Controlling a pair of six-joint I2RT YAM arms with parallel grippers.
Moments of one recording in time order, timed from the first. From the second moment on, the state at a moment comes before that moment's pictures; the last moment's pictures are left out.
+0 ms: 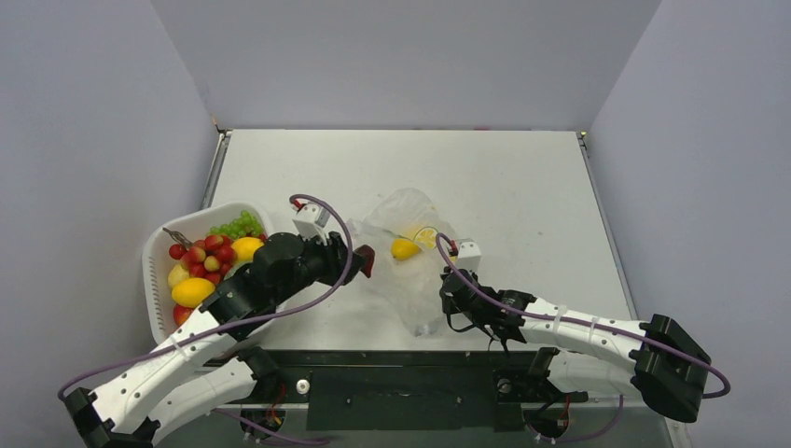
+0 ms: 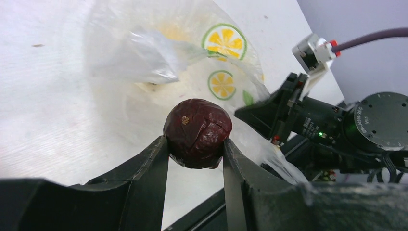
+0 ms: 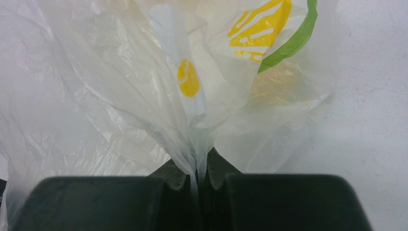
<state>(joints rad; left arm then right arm) -0.80 0.79 0.77 -0.34 -0.03 -0.58 0.99 1.09 0.50 -0.21 0.43 0.66</state>
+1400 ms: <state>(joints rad) -0.14 0.78 0.81 -0.62 -0.63 -0.38 0.97 1.09 0.52 -0.20 0.40 0.64</state>
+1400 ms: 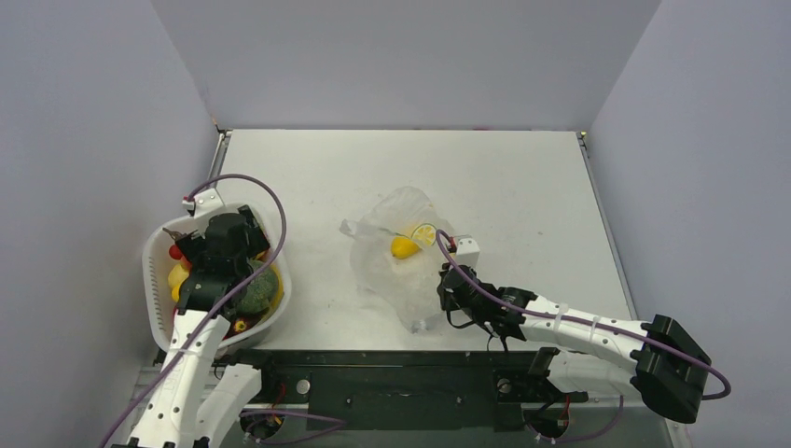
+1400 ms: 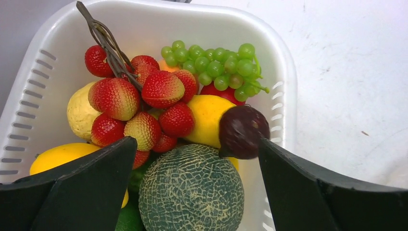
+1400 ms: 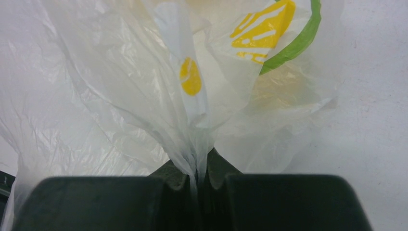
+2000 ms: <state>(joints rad) -0.14 0.62 0.69 -0.42 0.29 -0.53 0.99 1.24 0.71 -0.12 0.22 0.53</state>
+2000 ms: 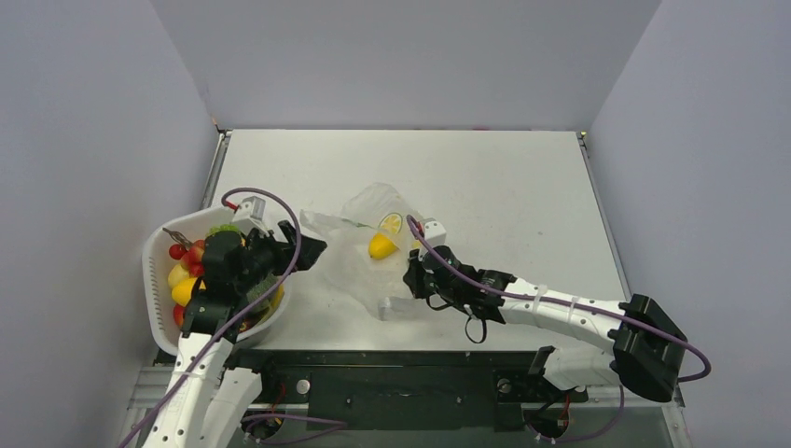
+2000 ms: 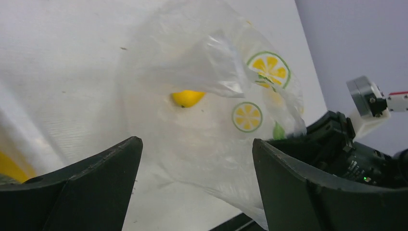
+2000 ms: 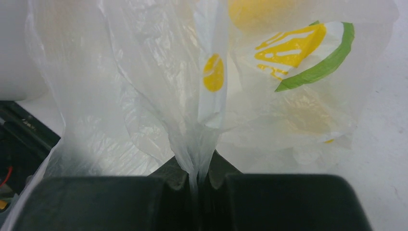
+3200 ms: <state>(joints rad) -0.99 0.86 0.57 -0.18 -0.14 -0.56 1.05 1.20 0.62 -0.02 0.16 0.56</state>
